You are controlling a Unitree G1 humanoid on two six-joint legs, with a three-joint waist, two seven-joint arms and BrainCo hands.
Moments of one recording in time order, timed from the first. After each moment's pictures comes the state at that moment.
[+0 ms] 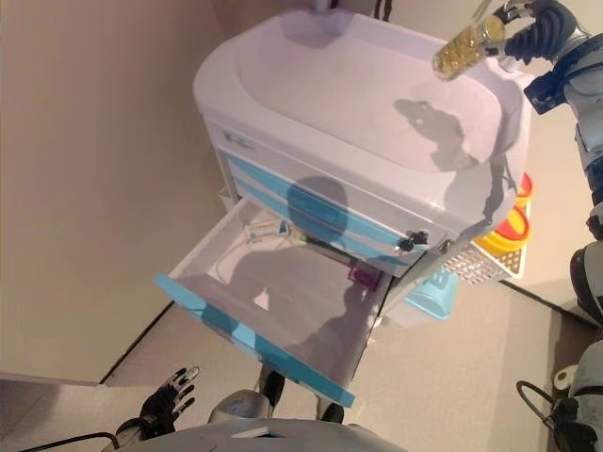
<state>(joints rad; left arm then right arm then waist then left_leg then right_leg) 0.14 0.31 0.01 1.07 -0.55 -0.18 -0.27 -1.32 -1.04 0.62 0.92 0.17 -0.02 0.23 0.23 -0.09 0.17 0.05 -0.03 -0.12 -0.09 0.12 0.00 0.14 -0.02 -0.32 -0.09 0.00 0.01</state>
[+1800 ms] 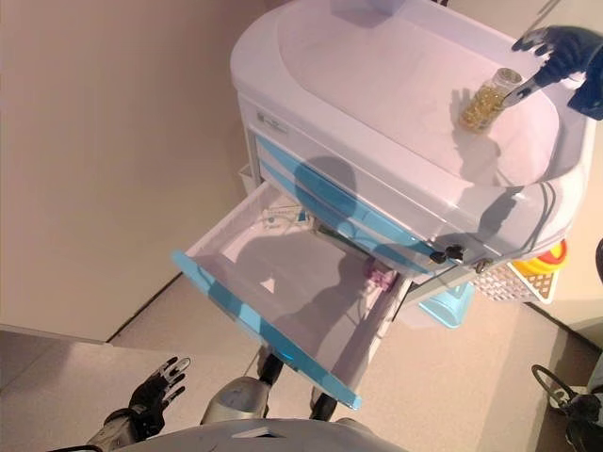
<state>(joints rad) 0.14 0.37 -0.01 0.99 -0.57 -0.16 -0.27 -1.49 -1.13 0.84 1.07 -0.01 -0.11 0.43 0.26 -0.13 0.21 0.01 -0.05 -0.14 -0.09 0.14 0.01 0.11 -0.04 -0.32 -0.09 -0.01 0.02</state>
